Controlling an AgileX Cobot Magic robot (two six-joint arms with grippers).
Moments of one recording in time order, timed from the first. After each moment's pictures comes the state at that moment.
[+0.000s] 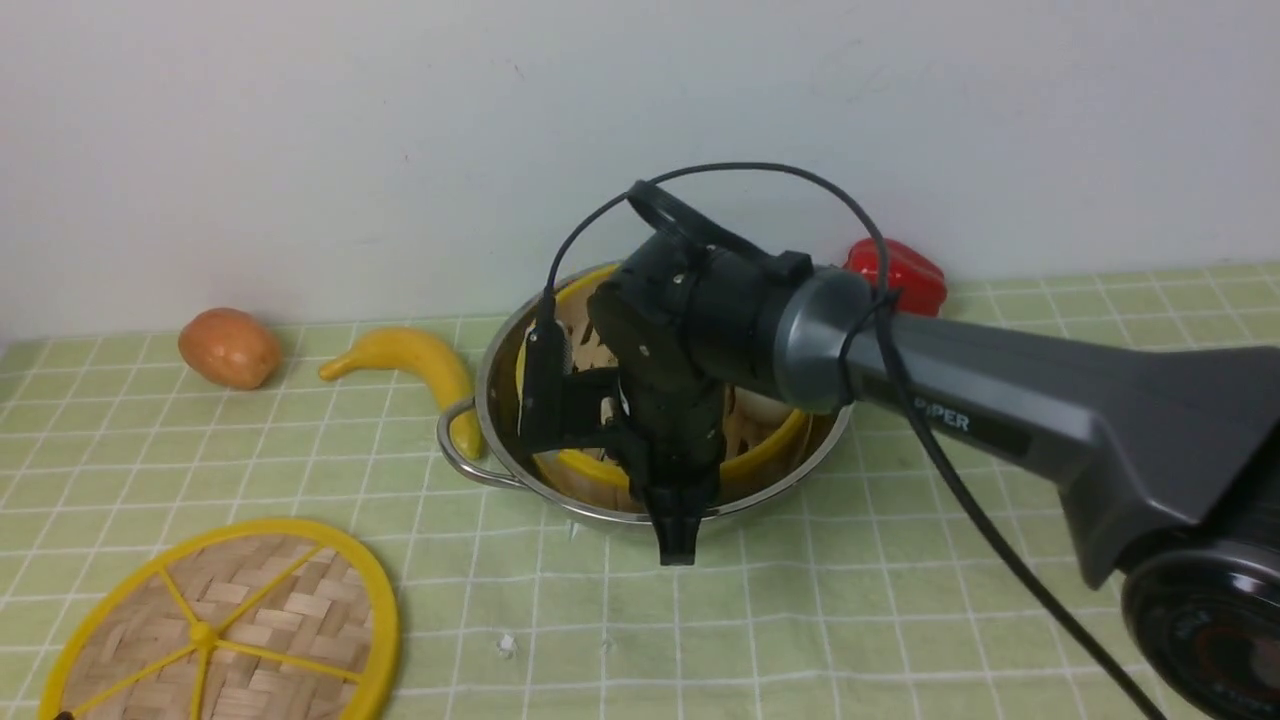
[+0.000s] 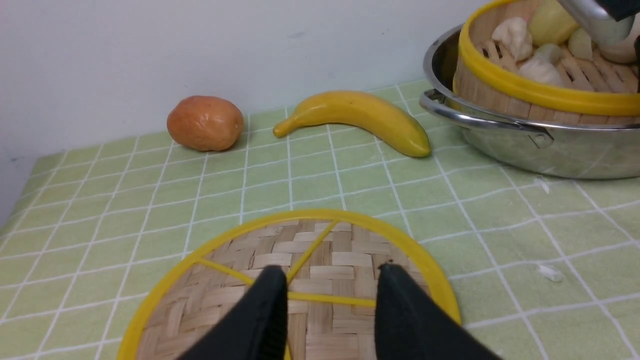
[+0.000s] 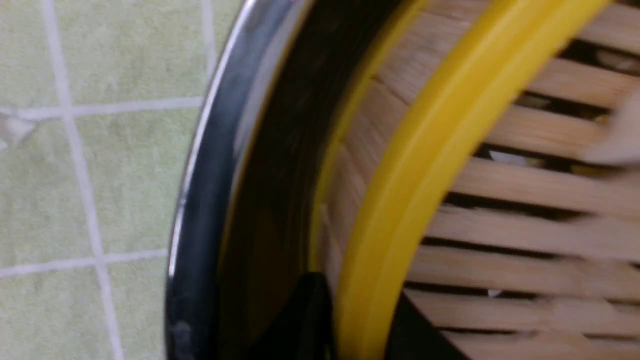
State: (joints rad) right arm 0.77 2.30 -1.97 -0.17 1.18 -0.62; left arm -0.01 0.00 0.01 -0.12 0.32 0.27
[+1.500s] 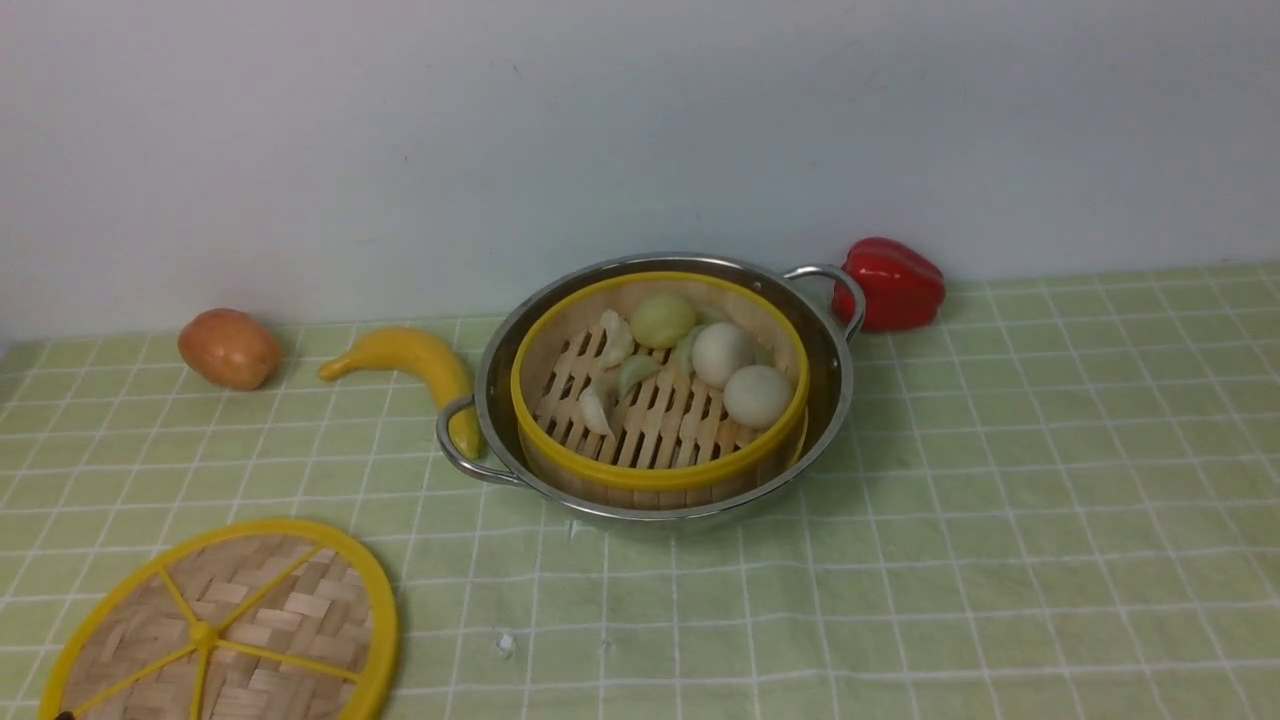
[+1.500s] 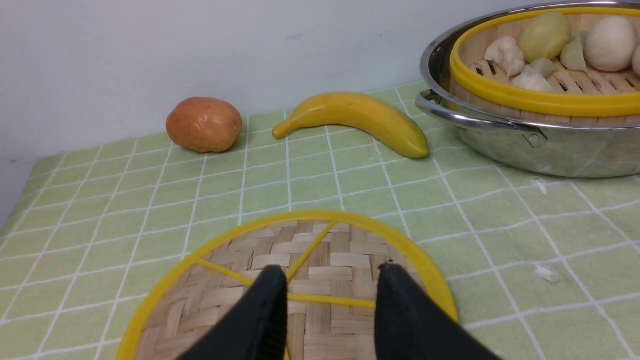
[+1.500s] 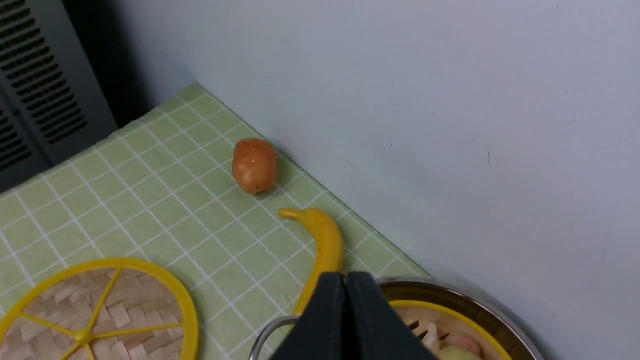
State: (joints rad) right arm 0.76 1.98 -2.48 0.00 1.23 0.02; left arm -0.01 0.00 0.01 -0.12 0.32 0.27
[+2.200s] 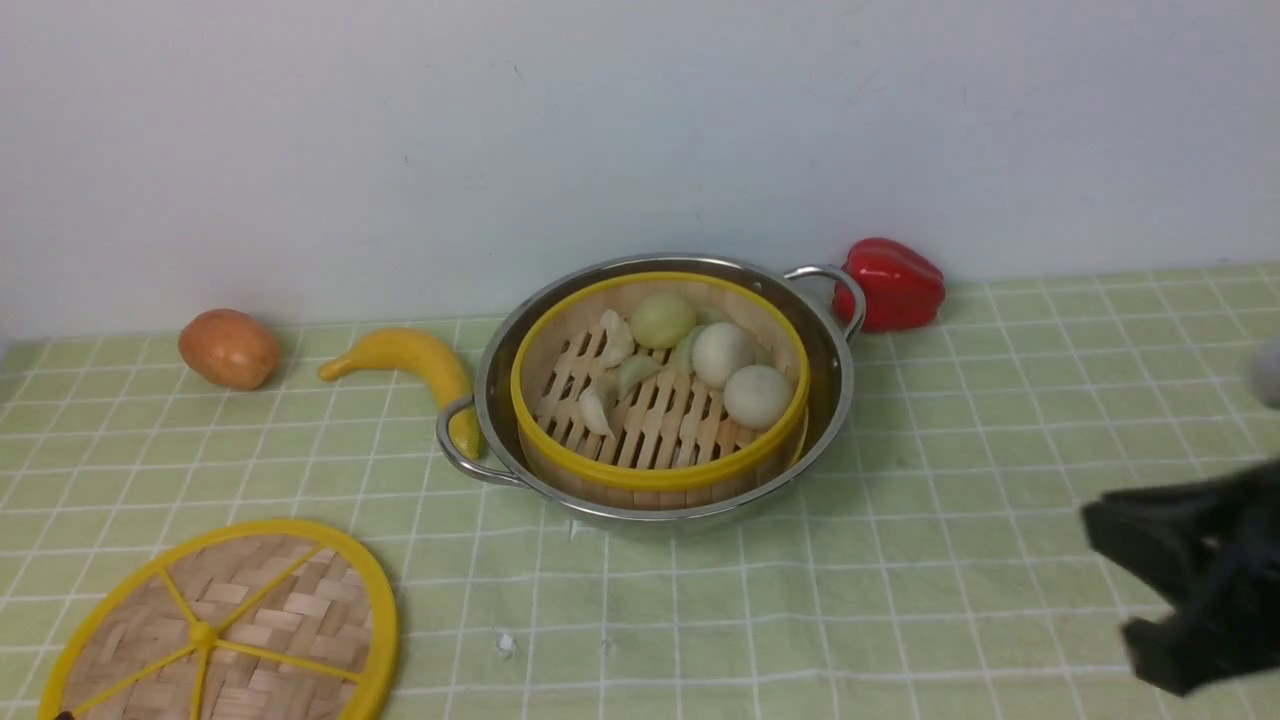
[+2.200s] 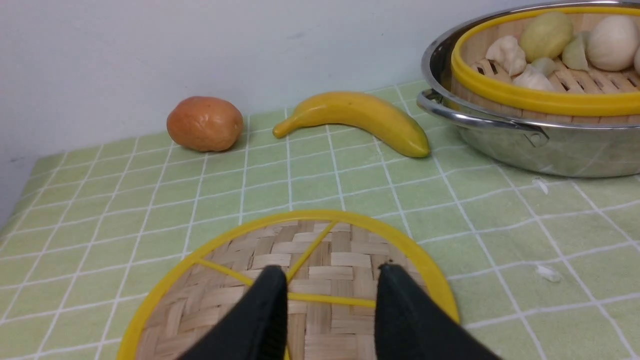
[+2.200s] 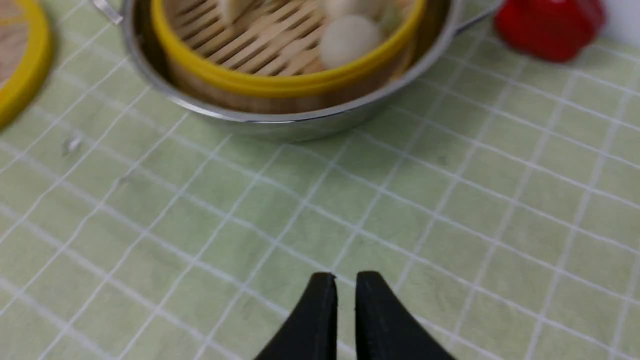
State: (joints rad) right arm 0.46 0.85 -0.51 -0.03 0.42 0.17; left arm -0.01 0.00 0.01 -0.12 0.32 0.27
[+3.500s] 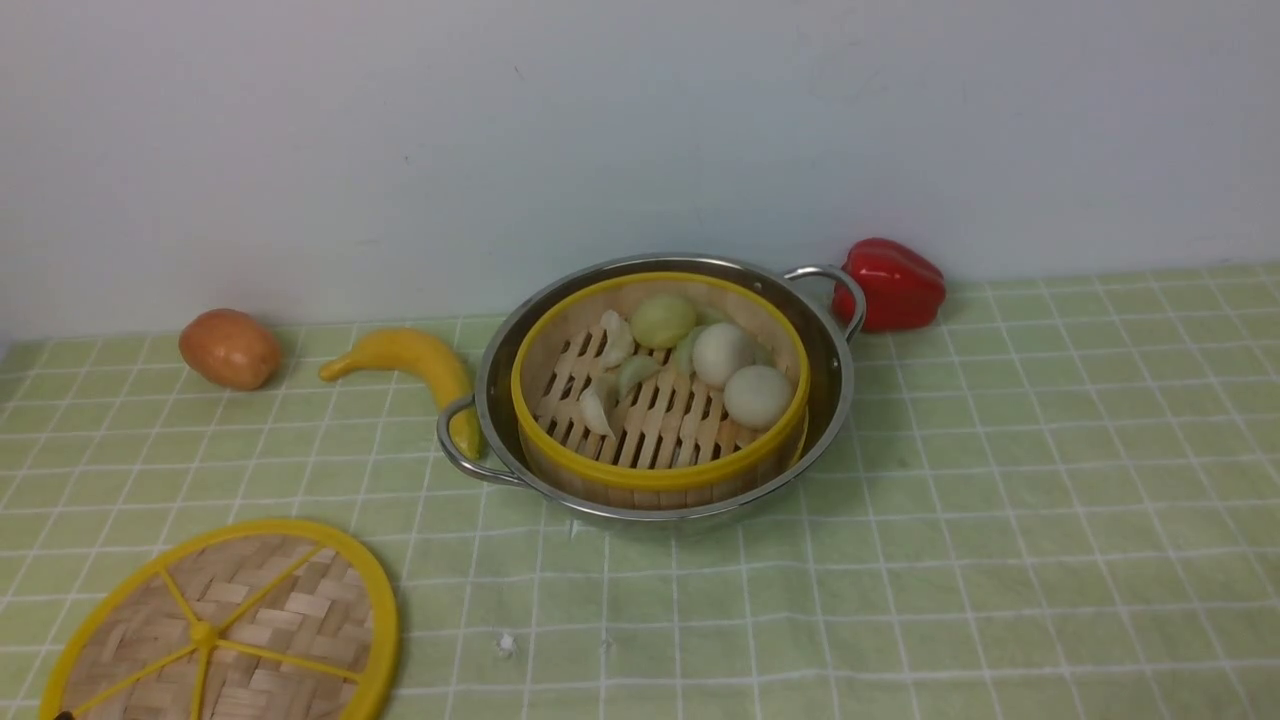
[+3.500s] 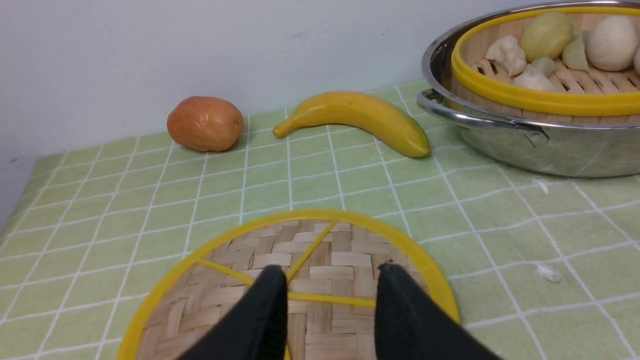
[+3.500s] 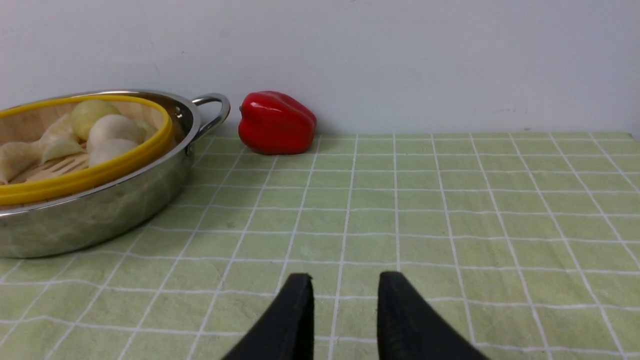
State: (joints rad) right arm 0.10 0.01 0.01 -0.04 0.33 0.20; left arm -0.01 0.00 0.01 -0.12 0.32 0.27
